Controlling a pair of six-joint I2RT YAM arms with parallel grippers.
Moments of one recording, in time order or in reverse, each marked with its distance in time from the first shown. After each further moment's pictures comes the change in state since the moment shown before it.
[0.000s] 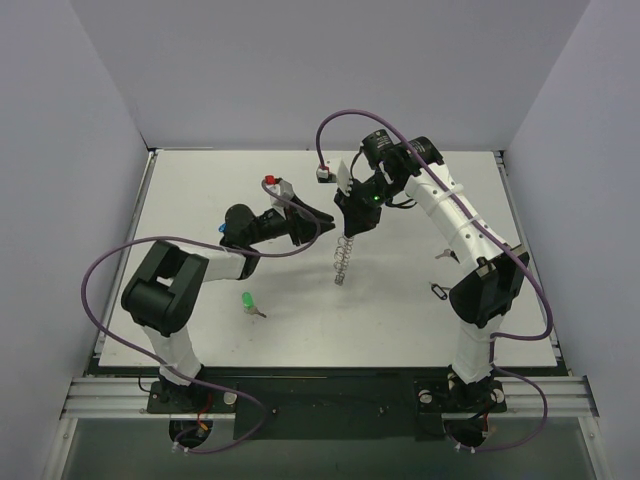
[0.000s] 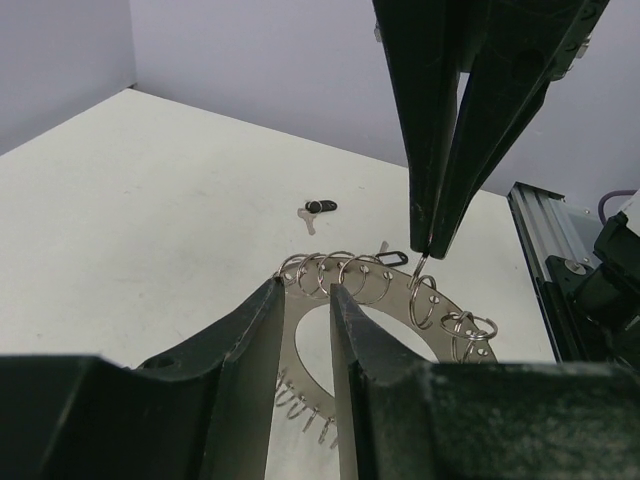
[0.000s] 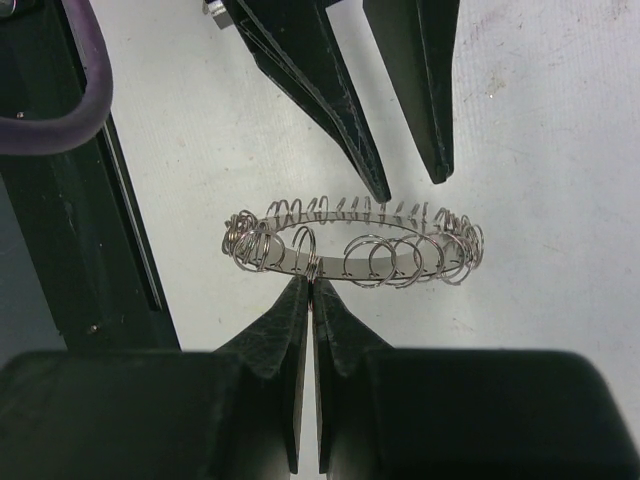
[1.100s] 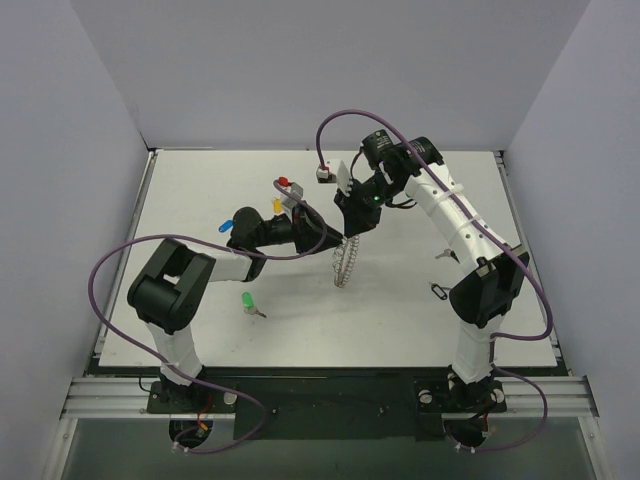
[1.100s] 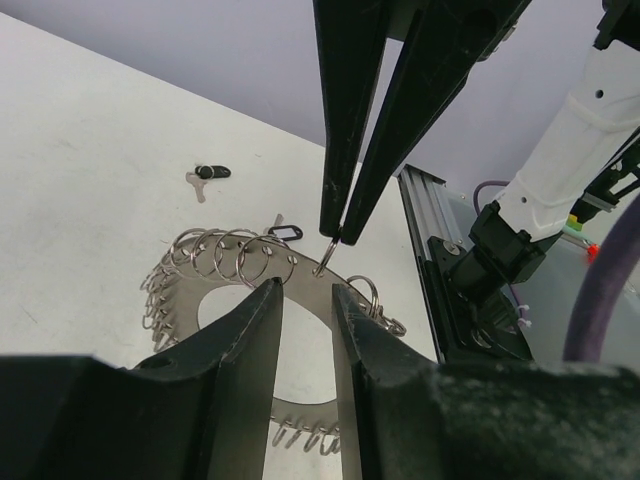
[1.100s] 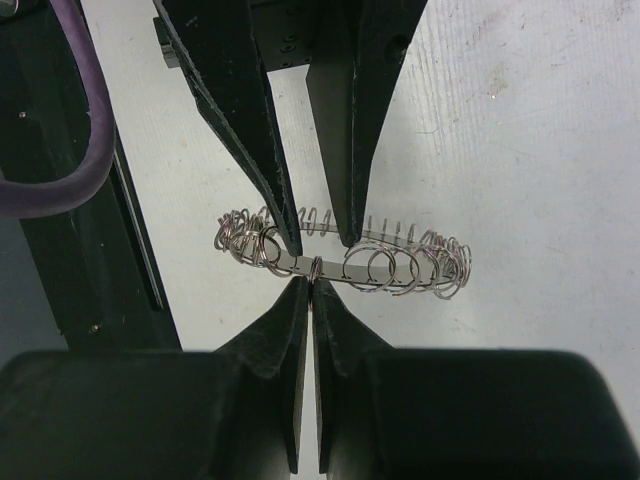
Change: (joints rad) left arm -0.045 0.042 0.012 0.027 0.114 -0.230; right arm 0.000 -0.001 -0.003 0.000 -0.005 -0.001
